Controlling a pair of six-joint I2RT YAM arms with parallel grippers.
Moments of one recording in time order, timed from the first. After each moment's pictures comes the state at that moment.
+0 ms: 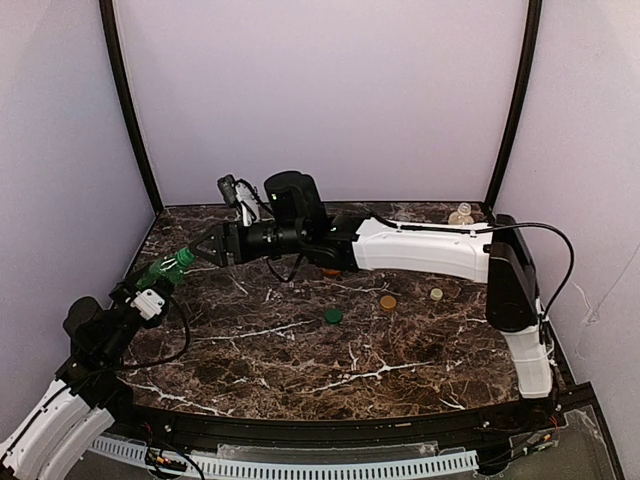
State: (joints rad) left arm -0.34 0.17 0.07 0.11 -0.09 0.94; right arm 1.10 2.16 1.91 0.04 -0.37 0.52
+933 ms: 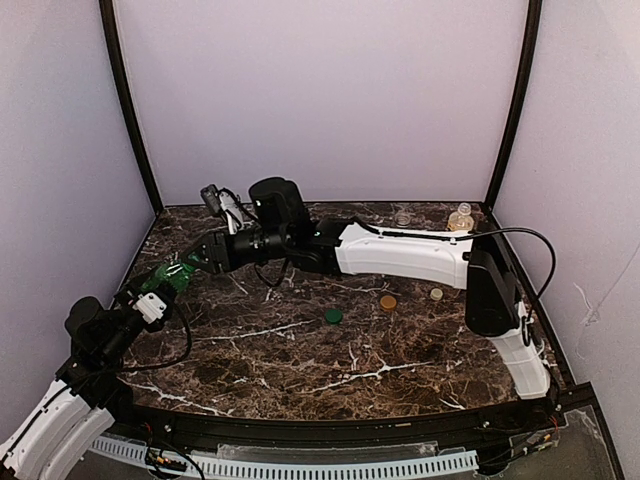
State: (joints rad) left arm -0.32 0.17 0.07 0.08 0.02 0.90; right arm 1.12 2.28 2.05 0.01 -0.46 0.51
